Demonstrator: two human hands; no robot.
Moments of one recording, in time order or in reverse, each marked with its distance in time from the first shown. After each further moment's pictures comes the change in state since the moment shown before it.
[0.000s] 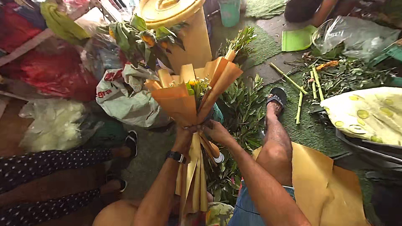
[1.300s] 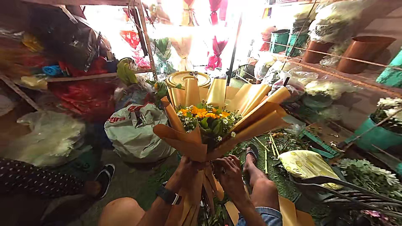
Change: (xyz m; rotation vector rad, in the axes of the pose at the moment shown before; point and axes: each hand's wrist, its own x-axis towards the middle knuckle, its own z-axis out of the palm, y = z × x) left_hand -0.172 0.130 -0.033 -0.218 -0.313 0.318; right_hand -0.200 -0.093 0.048 -0.689 0.795 -0.972
